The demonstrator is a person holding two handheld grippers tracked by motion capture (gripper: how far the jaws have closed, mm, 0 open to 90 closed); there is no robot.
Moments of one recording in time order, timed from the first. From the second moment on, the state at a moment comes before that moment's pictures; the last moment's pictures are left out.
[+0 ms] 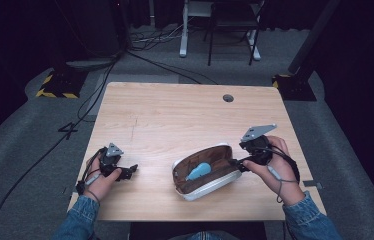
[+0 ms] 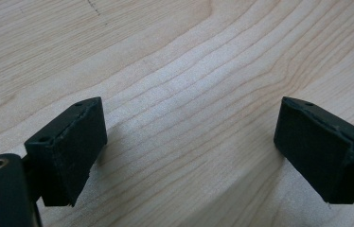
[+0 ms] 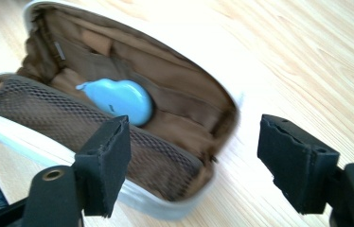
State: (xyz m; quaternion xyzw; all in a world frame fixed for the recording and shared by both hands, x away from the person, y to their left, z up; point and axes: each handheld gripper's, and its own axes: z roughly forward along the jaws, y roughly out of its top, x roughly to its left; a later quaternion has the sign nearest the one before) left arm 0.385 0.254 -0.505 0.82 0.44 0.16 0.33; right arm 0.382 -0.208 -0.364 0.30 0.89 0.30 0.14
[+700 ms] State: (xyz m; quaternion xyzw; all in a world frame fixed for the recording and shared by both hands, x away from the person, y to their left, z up) left arm 0.384 0.254 -0.505 0.82 0.44 0.16 0.33; right arm 0.386 -0.307 -0.396 0.43 0.83 0.30 0.18
